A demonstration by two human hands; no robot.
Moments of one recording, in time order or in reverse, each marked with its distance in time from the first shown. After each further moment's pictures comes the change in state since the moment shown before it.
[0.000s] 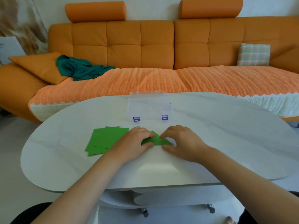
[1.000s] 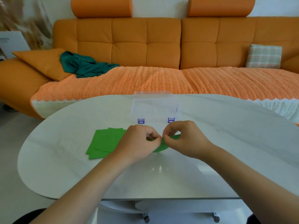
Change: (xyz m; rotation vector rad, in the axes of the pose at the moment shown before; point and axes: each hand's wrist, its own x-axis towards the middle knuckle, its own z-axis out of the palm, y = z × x) left_hand 0.001 0.028 -0.023 -0.366 0.197 -0.268; right_hand 0.022 -0.023 -0.022 0.446 0.163 0.054
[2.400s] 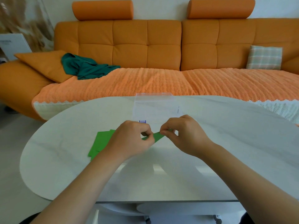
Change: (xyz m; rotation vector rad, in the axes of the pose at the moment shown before) left_hand 0.007 -0.014 -0.024 0.245 0.117 0.197; right_hand 0.019 0.008 0.004 -0.268 0.130 -0.311
